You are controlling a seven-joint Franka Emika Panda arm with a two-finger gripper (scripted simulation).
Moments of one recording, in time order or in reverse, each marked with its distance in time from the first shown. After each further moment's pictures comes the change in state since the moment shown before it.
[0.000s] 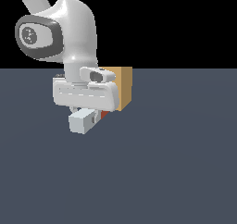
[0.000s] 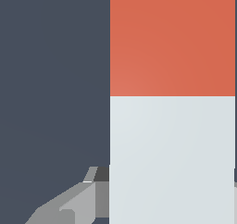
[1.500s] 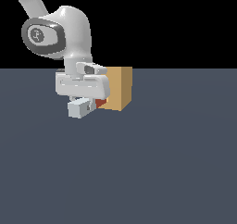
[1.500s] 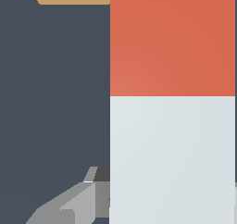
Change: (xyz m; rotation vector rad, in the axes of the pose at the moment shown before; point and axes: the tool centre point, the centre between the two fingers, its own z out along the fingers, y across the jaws) arm 0.060 -0.050 -0.013 0.000 -0.001 0.040
